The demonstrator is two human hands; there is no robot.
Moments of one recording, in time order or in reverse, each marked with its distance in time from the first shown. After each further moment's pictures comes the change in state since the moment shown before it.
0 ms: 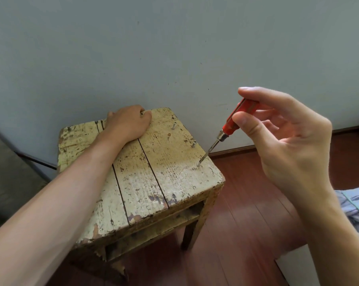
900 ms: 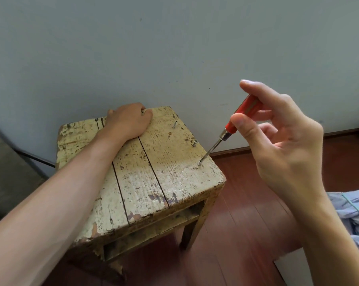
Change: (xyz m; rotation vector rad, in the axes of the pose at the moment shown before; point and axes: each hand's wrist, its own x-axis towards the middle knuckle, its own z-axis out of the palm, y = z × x) left_hand 0.000 0.001 0.000 0.009 -0.011 -0.002; right_hand -0.005 0.010 0.003 -0.034 -0.030 -0.002
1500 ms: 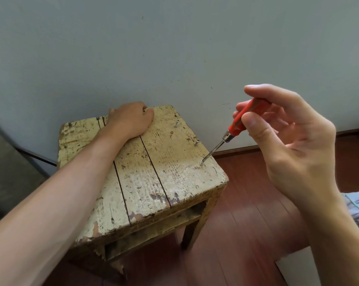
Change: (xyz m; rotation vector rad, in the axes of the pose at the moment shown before) left_hand 0.001 0.000 0.000 0.010 0.000 0.008; right_hand -0.001 -0.005 -0.003 0.095 -0.045 -0.003
